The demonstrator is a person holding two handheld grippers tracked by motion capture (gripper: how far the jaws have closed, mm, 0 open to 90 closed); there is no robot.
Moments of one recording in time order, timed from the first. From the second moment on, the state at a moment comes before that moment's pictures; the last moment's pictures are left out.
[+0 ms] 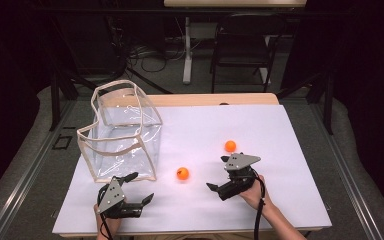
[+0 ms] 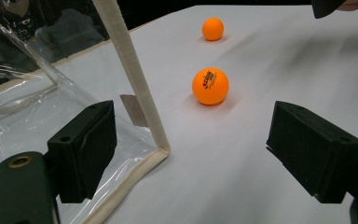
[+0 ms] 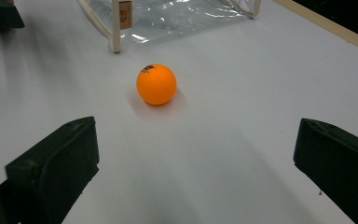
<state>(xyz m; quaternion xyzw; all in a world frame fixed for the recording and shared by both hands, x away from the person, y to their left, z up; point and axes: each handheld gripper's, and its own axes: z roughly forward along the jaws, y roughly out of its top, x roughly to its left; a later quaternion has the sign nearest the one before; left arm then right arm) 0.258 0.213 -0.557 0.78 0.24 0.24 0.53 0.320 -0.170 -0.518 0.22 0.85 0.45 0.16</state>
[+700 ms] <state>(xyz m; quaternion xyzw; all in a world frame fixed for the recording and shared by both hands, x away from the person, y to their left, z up) 0.259 0.213 -0.558 0.78 0.23 0.24 0.53 0.336 -0.138 -0.527 0.21 0.86 0.44 0.13</state>
